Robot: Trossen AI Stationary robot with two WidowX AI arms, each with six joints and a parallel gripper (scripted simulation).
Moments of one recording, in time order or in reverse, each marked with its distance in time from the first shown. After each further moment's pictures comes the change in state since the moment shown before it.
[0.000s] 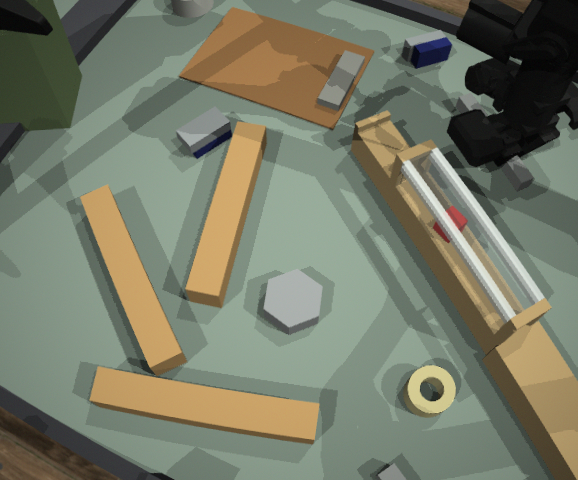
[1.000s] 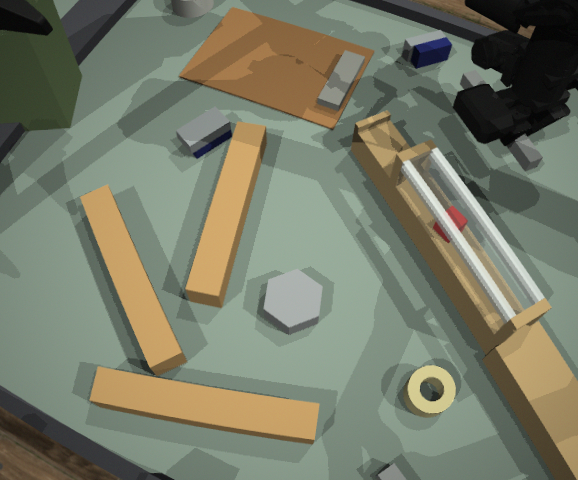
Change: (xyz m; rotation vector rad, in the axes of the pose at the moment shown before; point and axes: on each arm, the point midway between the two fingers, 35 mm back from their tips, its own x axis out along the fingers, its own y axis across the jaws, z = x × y) left arm 0.000 0.000 0.000 0.000 0.000 0.000; right arm -0.042 0.002 0.002 -0.008 -0.014 0.008
